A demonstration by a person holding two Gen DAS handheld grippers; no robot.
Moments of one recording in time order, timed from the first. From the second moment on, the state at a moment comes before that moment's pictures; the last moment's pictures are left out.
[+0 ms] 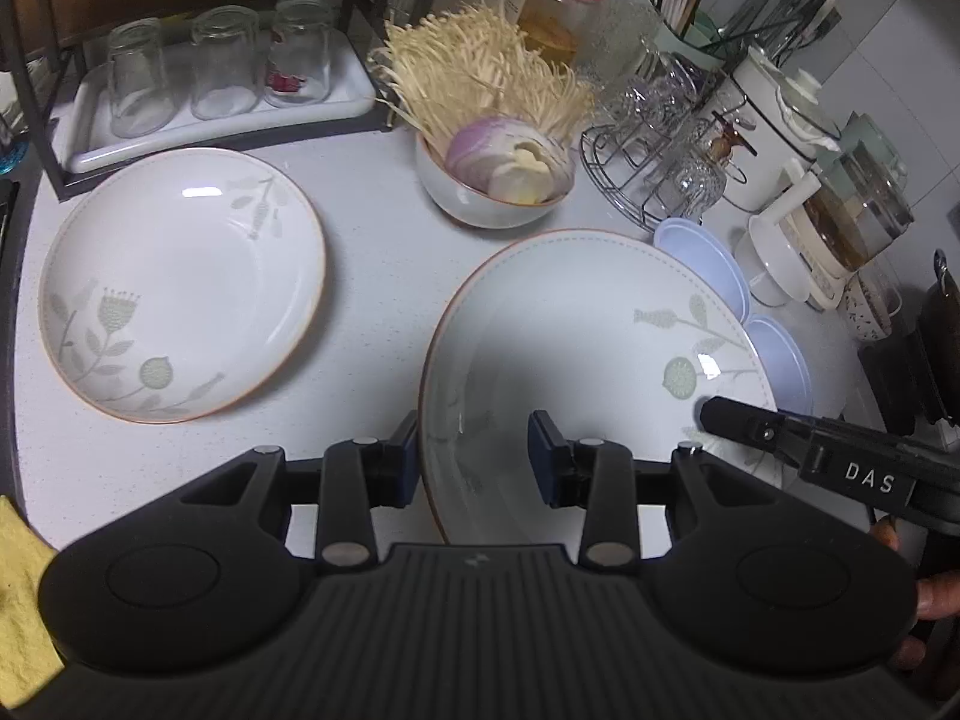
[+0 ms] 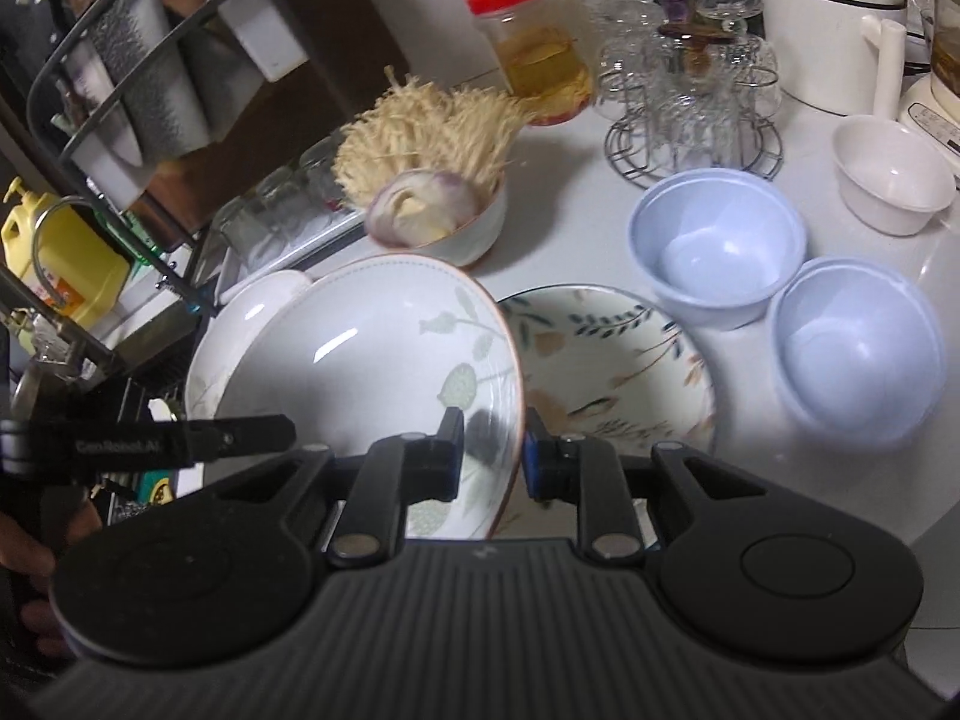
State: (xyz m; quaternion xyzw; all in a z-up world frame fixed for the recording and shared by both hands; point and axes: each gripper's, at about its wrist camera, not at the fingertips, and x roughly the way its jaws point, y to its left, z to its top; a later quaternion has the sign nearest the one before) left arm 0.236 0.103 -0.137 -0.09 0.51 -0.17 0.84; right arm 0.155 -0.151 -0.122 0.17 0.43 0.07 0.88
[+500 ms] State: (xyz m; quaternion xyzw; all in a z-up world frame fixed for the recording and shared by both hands) left arm 0.261 0.041 -0.163 -0.07 0.55 -0.16 0.81; right arm 0.167 -0.207 -0.147 0.20 0.45 0.06 0.87
